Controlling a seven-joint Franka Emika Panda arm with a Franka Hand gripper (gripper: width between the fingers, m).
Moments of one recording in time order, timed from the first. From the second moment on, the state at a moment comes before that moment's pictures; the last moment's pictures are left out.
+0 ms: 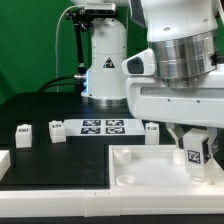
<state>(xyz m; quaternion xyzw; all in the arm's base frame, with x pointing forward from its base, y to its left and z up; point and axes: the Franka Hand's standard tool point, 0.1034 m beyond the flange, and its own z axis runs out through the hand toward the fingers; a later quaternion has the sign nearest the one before) 0.632 0.110 0.079 -0.90 0.42 0.04 0.09</state>
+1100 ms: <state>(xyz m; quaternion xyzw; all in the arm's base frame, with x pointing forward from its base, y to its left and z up) 0.630 0.122 0.079 -0.82 0.57 0.06 0.08</state>
